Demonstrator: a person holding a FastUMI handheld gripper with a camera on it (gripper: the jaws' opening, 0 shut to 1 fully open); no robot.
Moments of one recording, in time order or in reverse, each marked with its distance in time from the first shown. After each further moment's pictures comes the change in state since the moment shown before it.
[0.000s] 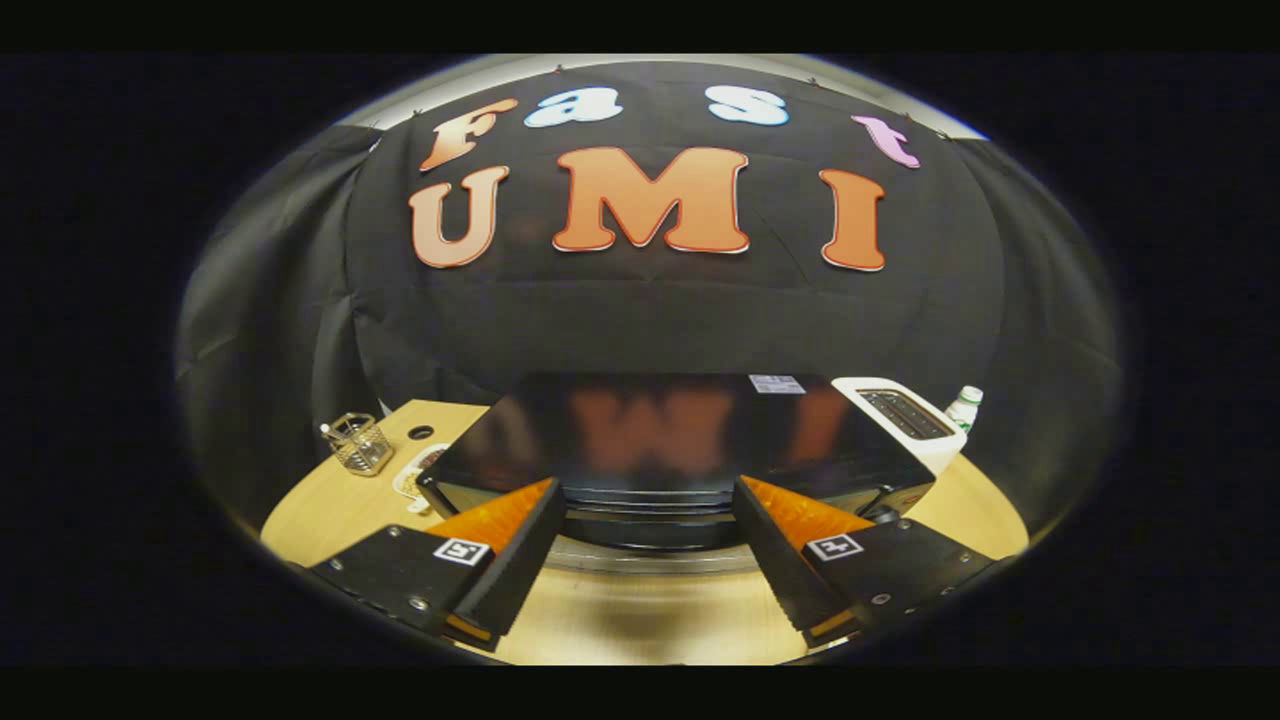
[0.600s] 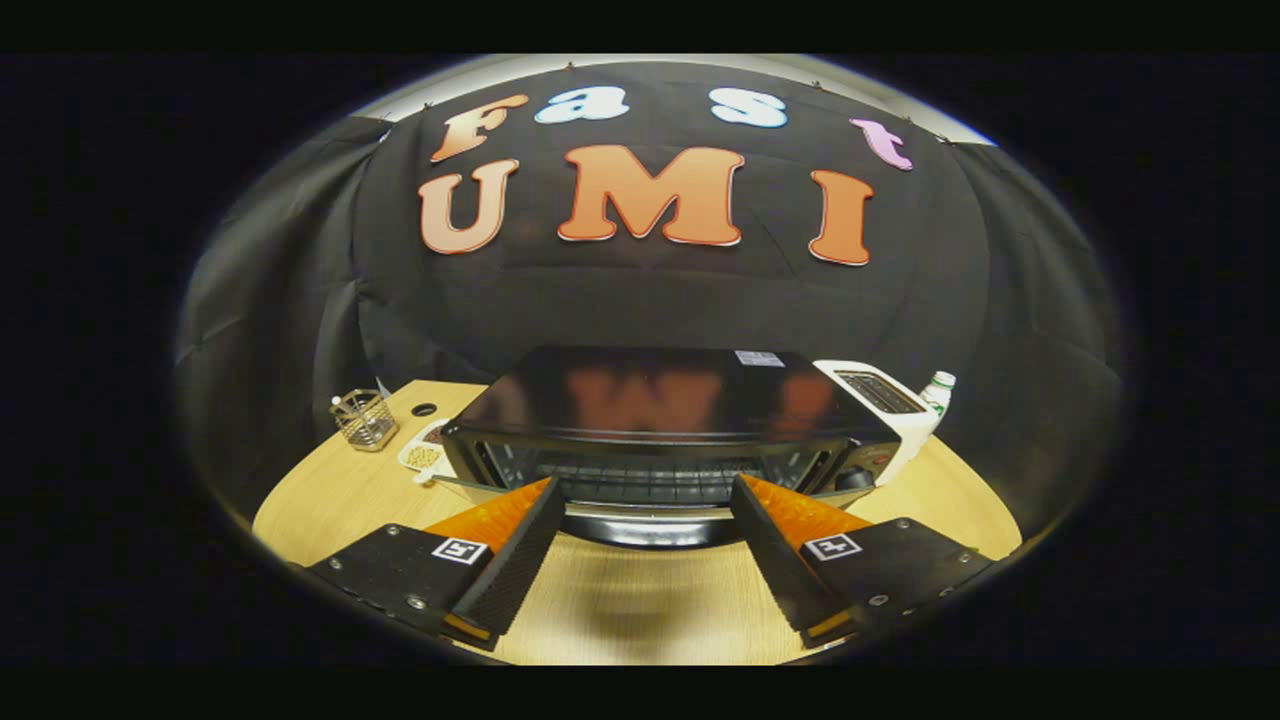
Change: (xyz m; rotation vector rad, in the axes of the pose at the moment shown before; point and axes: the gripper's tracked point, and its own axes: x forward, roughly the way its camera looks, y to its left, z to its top) arm -0.051 -0.002 -0.039 -0.025 0.047 -0.022
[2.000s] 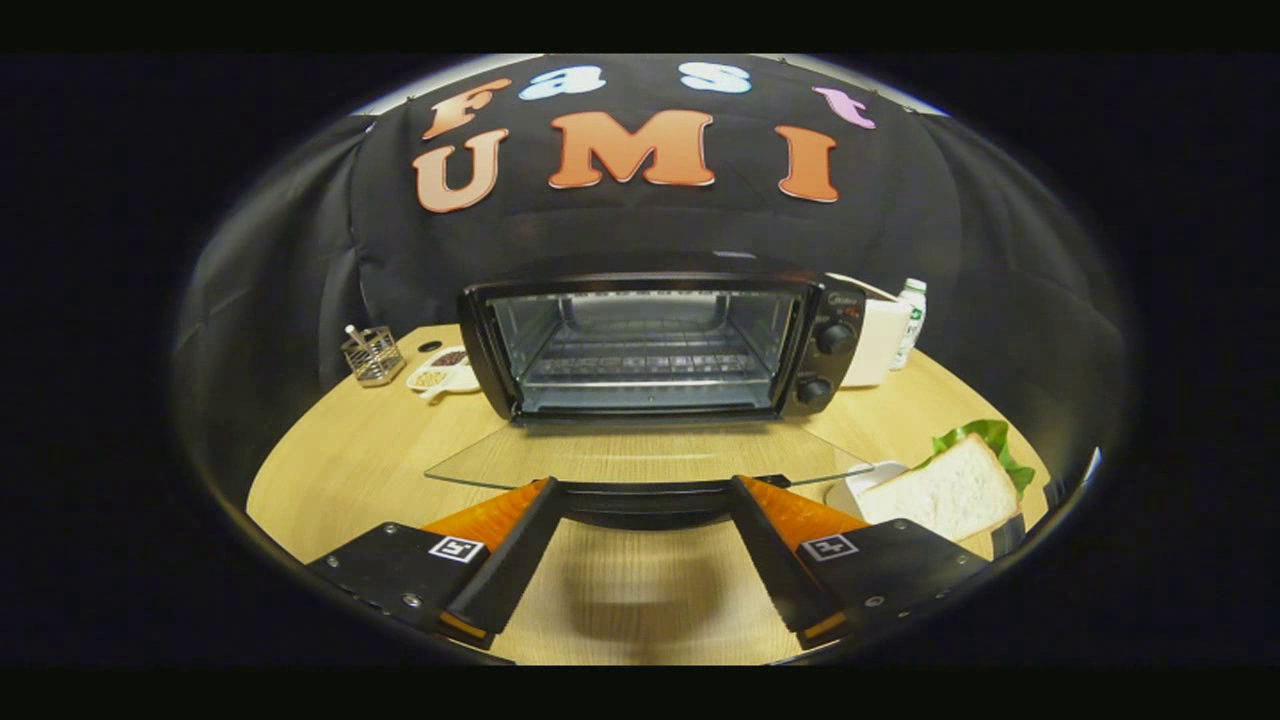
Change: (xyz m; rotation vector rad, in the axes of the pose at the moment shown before) arm -0.048 0.004 -0.132 0.059 0.171 -0.005
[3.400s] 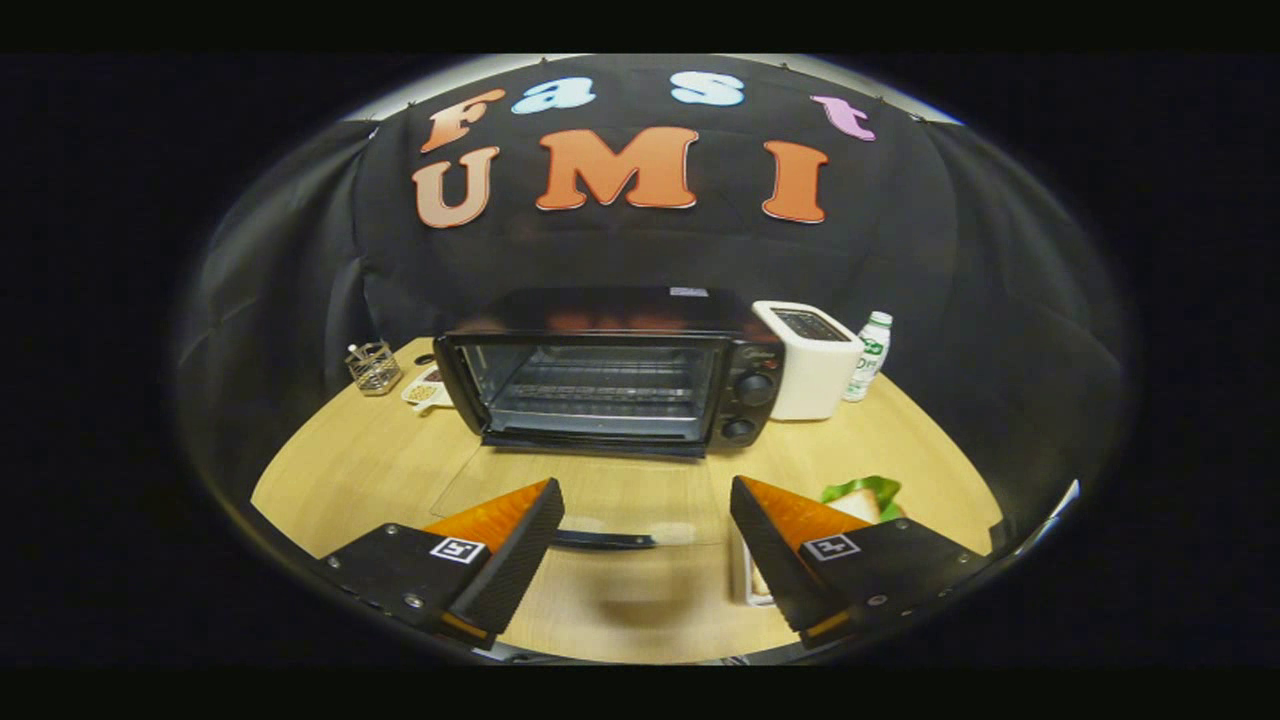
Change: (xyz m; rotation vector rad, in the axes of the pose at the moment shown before) arm -0.052 -0.093 0.074 -0.050 -0.039 0.002
